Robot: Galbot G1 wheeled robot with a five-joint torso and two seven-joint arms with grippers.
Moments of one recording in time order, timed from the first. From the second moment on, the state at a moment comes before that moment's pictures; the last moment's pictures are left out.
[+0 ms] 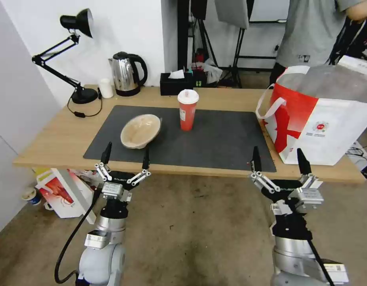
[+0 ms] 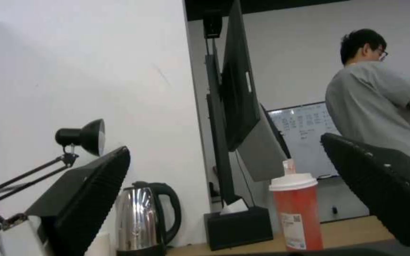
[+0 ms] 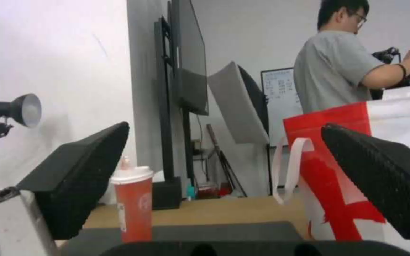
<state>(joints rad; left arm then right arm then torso) 1.53 -1.59 -0.55 -2.05 -0.03 -0.62 0.21 -1.79 1.31 0.33 2.36 -0.02 0.46 0.33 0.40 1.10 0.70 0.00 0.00</state>
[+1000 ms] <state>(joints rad) 1.55 -1.59 -0.53 -2.06 -0.01 -0.62 0.21 -1.64 1.13 0.21 2.28 0.17 0.22 0.26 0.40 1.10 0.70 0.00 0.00</state>
